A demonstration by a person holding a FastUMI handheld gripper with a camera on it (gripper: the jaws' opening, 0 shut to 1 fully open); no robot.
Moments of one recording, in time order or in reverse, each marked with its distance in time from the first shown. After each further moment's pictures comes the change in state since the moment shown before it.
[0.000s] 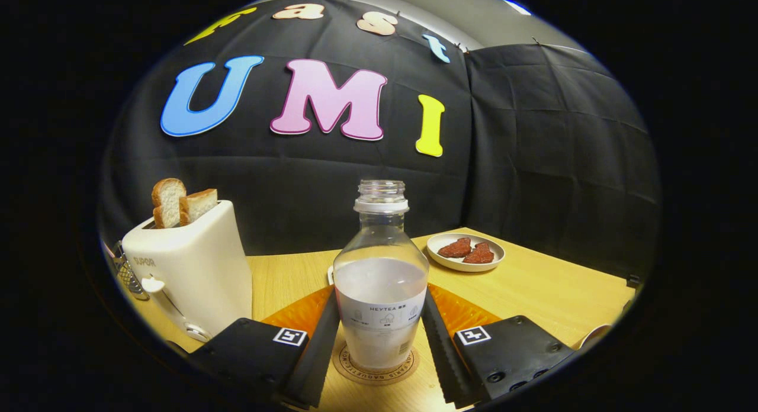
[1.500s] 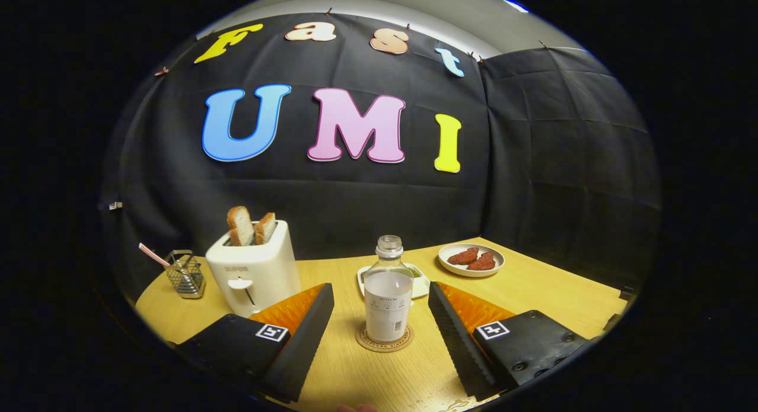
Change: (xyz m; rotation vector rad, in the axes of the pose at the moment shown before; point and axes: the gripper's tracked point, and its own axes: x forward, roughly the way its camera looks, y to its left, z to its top) arm -0.119 0.000 0.067 0.005 -0.060 0.208
